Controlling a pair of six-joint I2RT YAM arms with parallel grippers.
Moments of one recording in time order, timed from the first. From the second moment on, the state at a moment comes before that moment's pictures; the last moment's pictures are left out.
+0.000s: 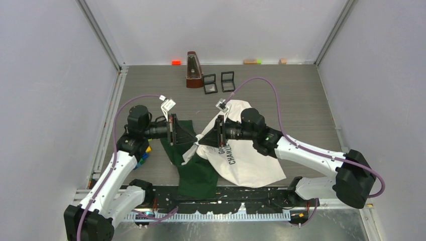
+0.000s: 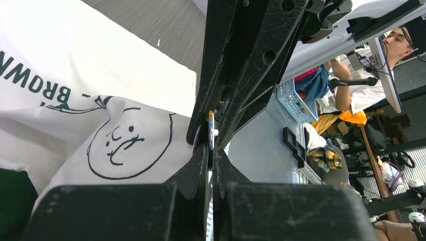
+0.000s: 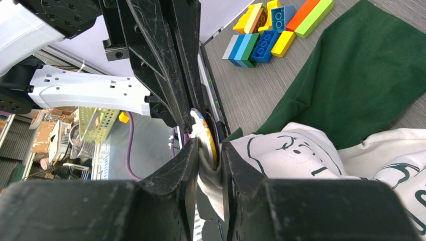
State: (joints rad) left arm -0.27 0.86 0.68 -0.09 1.14 -0.52; right arm 0.86 1.25 0.80 0.28 -0.52 0.59
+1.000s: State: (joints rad) left arm -0.27 0.86 0.68 -0.08 1.09 -0.52; right arm 0.86 1.25 0.80 0.27 -0.45 0.64
